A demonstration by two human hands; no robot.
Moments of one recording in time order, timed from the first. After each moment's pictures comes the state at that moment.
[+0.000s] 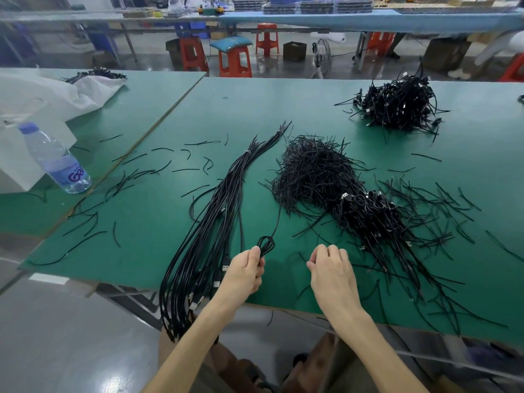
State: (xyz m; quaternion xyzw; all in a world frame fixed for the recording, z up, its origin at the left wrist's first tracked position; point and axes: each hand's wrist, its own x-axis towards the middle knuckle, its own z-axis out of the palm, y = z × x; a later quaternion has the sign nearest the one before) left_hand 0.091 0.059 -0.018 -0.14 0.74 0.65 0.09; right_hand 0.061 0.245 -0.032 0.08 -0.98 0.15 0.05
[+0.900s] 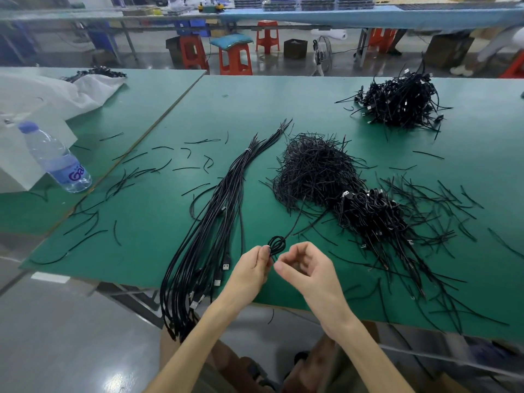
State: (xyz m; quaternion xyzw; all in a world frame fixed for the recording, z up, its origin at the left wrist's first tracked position) left_hand 0.085 0.065 -0.031 -0.08 0.80 0.59 0.04; right_hand 0.094 0.224 0.004 0.08 -0.70 0.71 -0.09
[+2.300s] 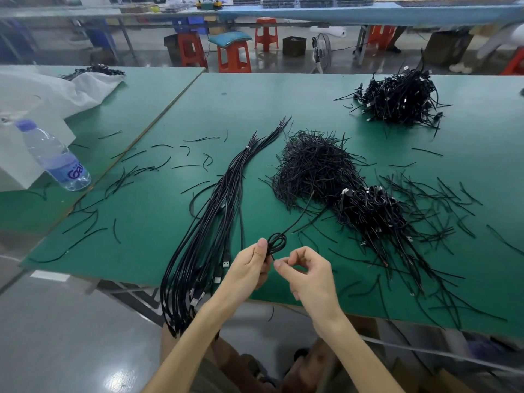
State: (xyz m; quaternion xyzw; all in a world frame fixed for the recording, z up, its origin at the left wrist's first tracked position) left_hand 0.096 0.064 -0.009 -0.08 0.73 0.68 0.08; right_hand 0.096 0.214 -0.012 0.00 -0.68 0.73 -0.08
